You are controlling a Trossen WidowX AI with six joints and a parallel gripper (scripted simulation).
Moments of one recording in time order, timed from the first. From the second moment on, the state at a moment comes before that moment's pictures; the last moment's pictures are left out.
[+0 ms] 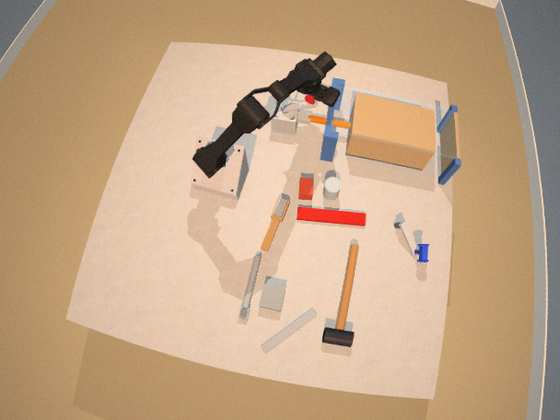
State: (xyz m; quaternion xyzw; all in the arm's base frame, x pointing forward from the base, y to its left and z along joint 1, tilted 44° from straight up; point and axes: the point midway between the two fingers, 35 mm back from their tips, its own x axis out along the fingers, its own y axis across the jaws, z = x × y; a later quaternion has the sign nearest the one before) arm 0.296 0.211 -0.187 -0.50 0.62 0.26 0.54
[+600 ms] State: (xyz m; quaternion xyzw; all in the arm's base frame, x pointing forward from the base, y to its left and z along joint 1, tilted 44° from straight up) arm 0.286 0.226 -0.199 -0.50 0.62 0.25 0.55
